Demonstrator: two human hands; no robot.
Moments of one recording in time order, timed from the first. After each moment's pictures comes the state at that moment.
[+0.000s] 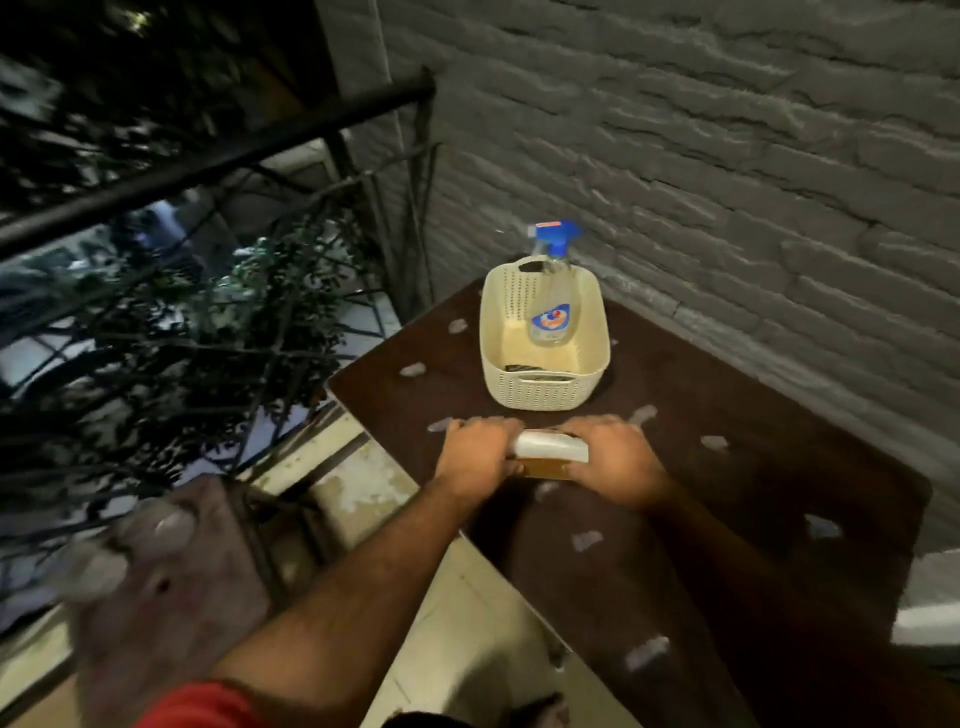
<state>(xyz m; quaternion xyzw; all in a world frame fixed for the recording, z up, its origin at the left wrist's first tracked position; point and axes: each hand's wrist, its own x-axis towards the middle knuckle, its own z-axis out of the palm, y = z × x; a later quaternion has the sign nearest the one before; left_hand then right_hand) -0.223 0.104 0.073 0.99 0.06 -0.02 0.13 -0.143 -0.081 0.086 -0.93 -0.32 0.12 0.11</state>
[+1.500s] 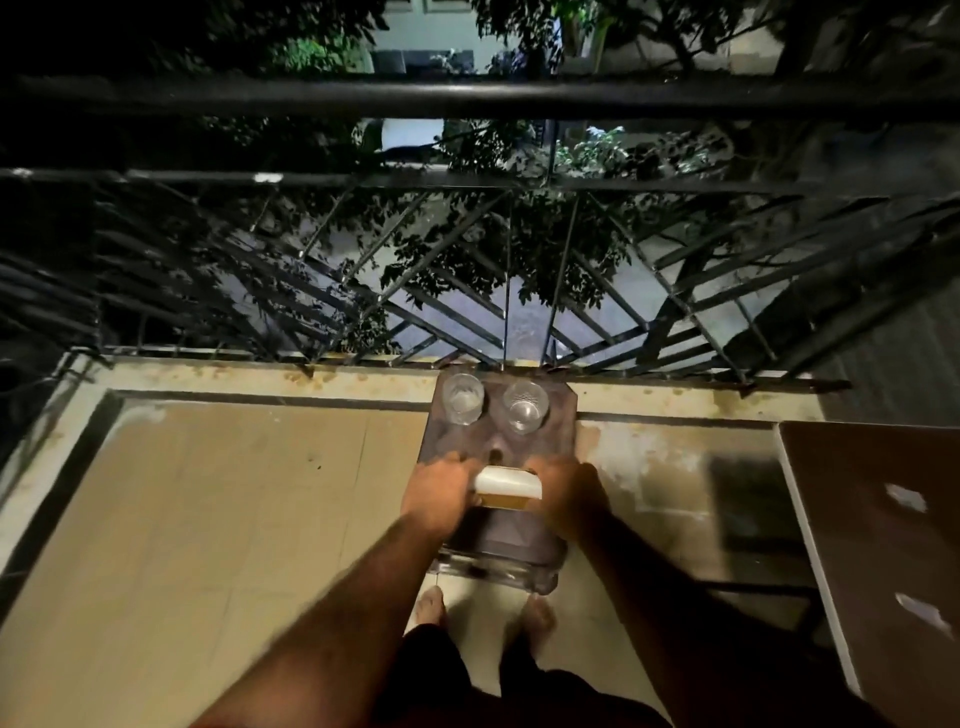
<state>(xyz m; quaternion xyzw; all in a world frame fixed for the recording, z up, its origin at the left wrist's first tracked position) -0.643 0.483 -0.025 0.85 0.49 -0.09 0.17 -0.459 0.422 -0.028 -0.72 -0.65 0.25 0.02</state>
